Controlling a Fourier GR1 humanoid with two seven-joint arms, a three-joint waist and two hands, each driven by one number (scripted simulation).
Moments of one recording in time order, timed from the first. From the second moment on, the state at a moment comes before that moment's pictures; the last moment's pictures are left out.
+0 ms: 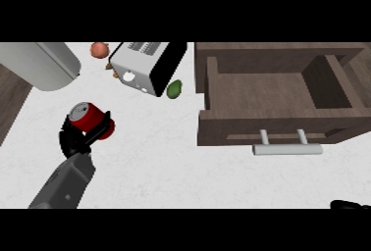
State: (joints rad) left arm -0.56 0.19 0.38 -0.31 0.43 0.32 -0.75; right arm 0.11 -0.09 -0.30 -2.23 -0.12 0.11 0.27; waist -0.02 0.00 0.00
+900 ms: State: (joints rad) left arm -0.68 0.08 0.11 -0.42 0.23 0.02 -0.58; right arm 0.12 -0.08 -0.31 -2.24 -0.09 0.10 0.26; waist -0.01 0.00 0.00
